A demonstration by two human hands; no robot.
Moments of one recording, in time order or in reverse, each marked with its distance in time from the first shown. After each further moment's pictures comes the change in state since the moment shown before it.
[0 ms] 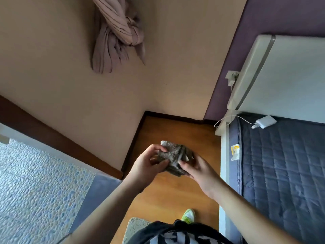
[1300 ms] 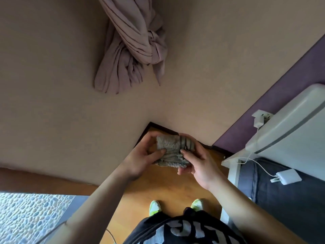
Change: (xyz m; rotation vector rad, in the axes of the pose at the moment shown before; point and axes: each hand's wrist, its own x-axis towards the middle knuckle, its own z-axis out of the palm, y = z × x) left_hand 0.239 0.067 -0.099 -0.190 0.011 0.095; right_hand 0.272 -0.123 -0.021 0.150 -0.203 -0.096
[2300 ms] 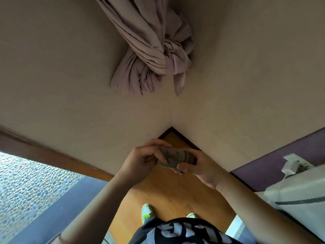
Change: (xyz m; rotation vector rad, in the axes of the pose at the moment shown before) left_hand 0.054 0.019 0.065 0.577 0.323 0.378; right_hand 0.092 -0.068 -0.094 -0.447 -0.513 0.212
